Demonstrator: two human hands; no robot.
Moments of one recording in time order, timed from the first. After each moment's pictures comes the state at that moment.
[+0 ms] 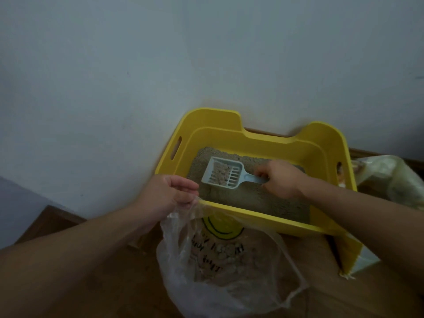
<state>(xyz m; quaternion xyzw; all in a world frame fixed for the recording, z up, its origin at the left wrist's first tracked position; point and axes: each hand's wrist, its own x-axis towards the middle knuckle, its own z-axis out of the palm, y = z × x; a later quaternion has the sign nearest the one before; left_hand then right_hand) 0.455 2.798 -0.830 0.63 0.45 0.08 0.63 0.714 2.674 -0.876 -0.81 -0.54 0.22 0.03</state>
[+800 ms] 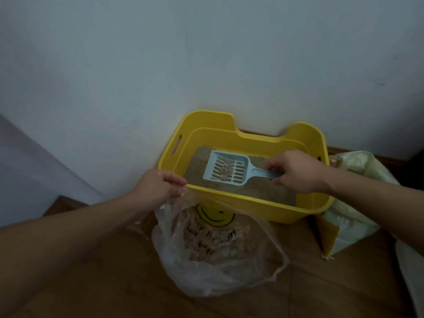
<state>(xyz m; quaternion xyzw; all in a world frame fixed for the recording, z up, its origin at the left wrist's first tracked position) 0.430 2.791 -0.825 0.68 0.47 0.08 0.55 0.703 2.607 -0.804 -0.80 -0.56 0.20 0.06</state>
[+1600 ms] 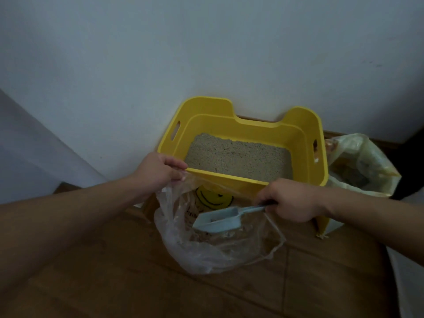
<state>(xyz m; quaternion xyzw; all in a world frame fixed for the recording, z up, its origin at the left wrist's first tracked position) 0.429 2.782 -0.822 0.69 0.46 0.09 0.56 0.640 2.562 -0.821 -0.70 -0.64 0.33 -0.01</state>
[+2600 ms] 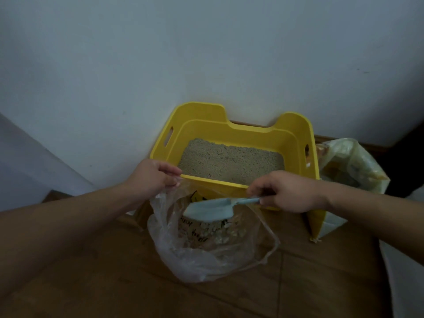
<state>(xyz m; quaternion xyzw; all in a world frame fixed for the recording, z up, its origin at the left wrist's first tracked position) 0.434 2.784 -0.824 0.68 0.45 0.08 0.57 0.659 2.565 -0.808 -0.72 -0.58 0.37 0.10</state>
